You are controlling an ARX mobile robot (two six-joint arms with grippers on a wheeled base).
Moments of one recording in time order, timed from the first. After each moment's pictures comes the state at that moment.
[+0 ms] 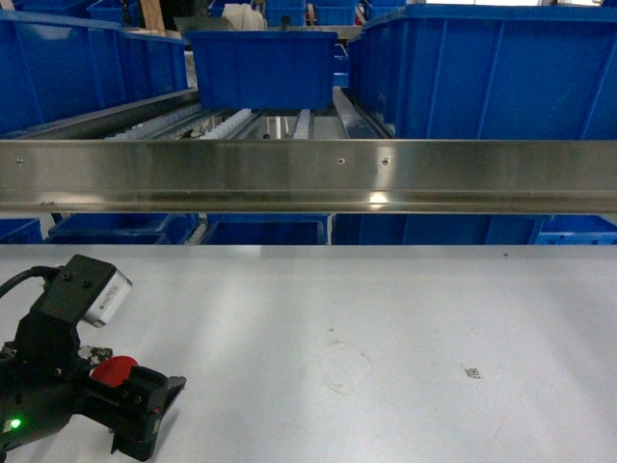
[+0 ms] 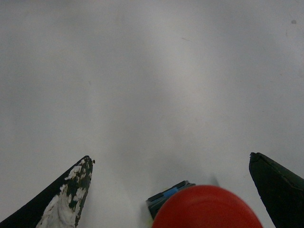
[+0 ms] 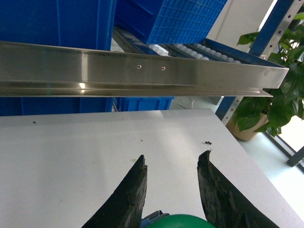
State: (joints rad) left arm -0.07 2.08 0.53 0.85 0.23 0.16; right arm -0.45 1.25 0.28 0.84 -0.09 -0.22
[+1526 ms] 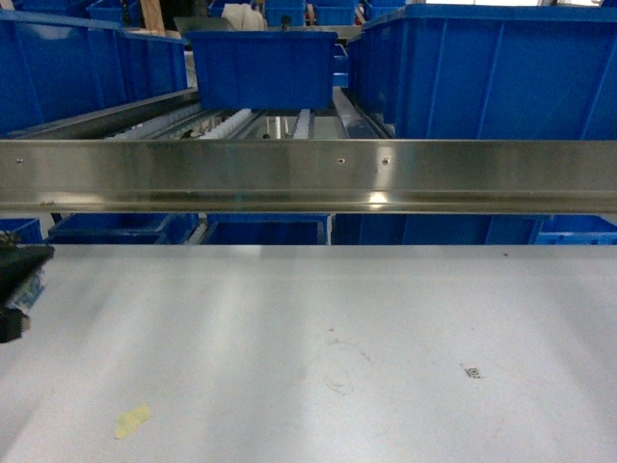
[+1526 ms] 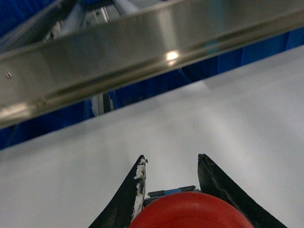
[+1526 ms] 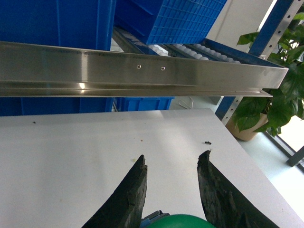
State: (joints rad) left arm 0.10 1.62 0.39 0.88 0.26 0.29; right arm -0.45 1.25 0.28 0.84 -0.09 -0.22
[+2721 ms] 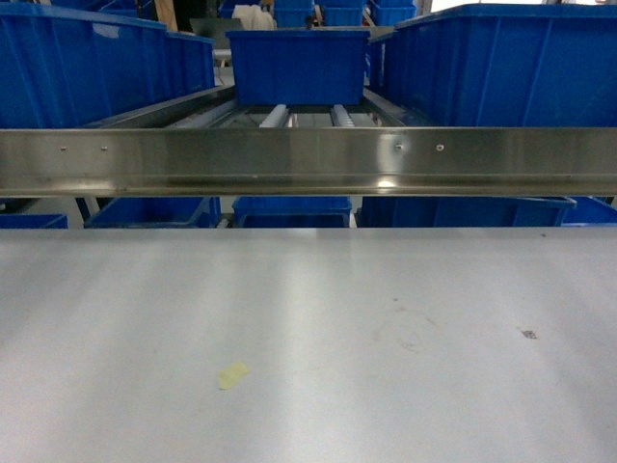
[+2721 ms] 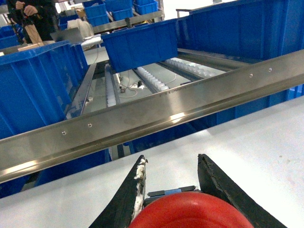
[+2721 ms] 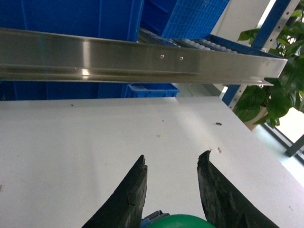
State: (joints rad) left arm 0.04 1.11 0.34 0.68 0.26 0.19; right arm -0.45 1.25 0.28 0.84 -0.09 -0.22
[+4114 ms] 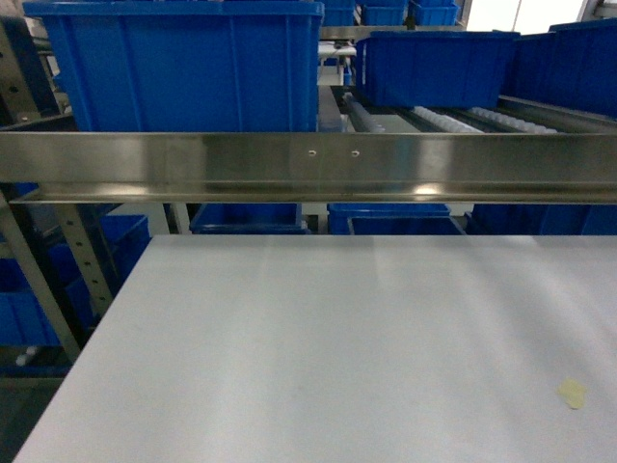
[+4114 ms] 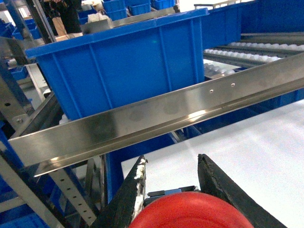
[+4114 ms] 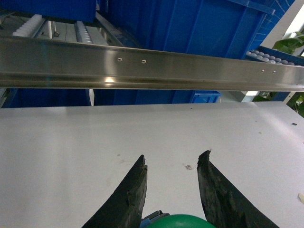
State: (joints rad) left arm 0.04 1.11 0.34 0.68 0.26 0.19; right arm -0.45 1.25 0.28 0.84 -0.09 -0.22
